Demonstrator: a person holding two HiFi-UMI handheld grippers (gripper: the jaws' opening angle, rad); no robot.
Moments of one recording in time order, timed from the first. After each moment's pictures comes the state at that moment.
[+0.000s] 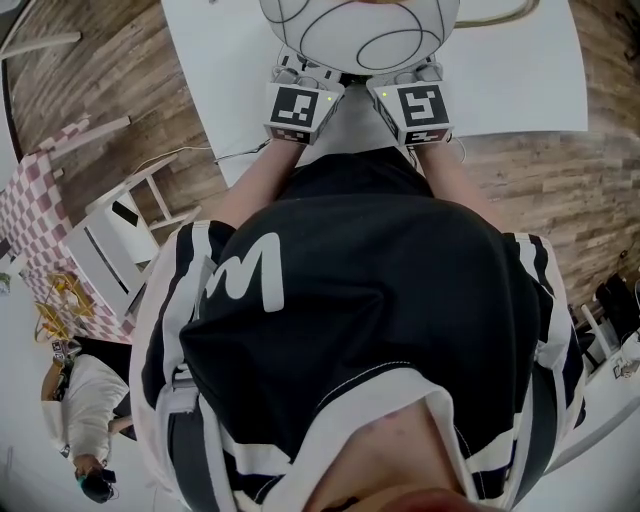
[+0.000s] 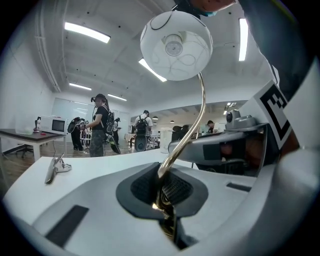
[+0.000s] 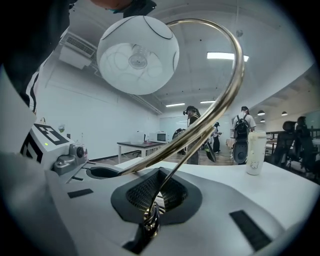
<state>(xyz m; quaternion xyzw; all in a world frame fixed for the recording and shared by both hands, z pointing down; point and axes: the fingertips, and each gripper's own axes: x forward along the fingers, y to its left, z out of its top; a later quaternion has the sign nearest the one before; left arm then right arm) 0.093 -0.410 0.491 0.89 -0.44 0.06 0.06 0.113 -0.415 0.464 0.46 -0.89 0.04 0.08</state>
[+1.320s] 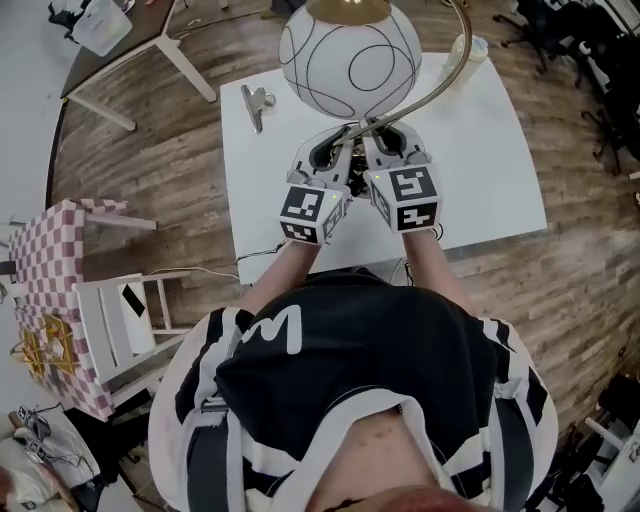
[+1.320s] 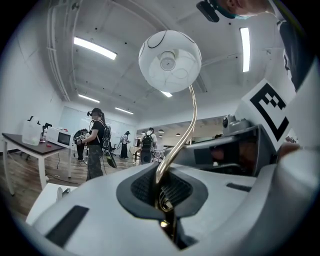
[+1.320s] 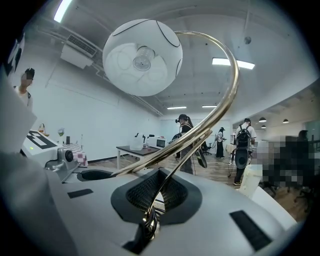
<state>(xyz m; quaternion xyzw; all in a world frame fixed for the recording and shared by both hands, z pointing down) 0.104 -0.411 0.360 0.88 -0.48 0.00 0.04 0.124 -0.427 0.339 0.46 -0.88 0.02 0.09</state>
